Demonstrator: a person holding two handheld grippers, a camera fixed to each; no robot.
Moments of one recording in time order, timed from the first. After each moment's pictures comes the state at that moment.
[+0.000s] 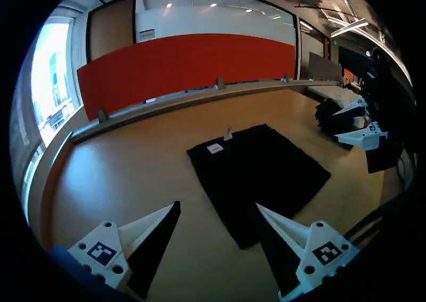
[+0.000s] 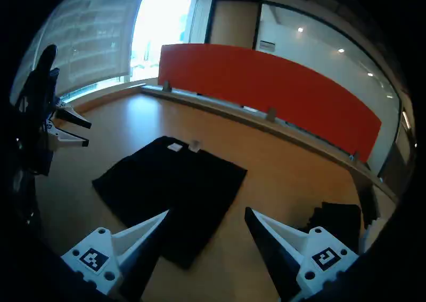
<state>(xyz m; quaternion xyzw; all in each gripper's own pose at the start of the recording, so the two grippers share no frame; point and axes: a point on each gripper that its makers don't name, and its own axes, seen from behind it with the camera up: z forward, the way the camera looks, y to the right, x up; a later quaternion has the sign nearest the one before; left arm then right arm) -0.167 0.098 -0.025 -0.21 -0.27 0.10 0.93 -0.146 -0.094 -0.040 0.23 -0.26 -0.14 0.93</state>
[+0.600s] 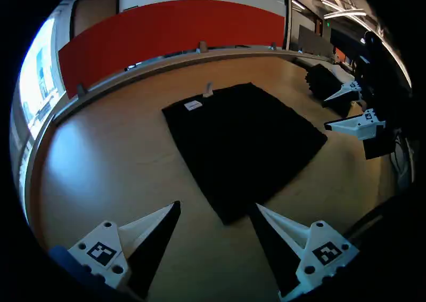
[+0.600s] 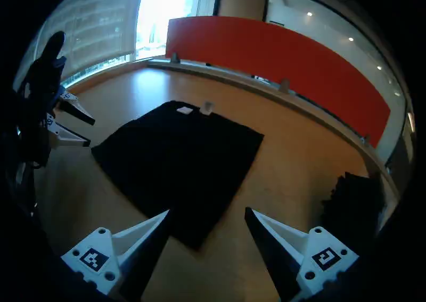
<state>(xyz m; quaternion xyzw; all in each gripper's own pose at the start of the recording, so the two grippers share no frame) -0.246 0.116 -0.052 -0.25 -0.36 0.12 0.89 -0.218 -0.095 -0.069 0.24 -0.33 -0.15 0.90</state>
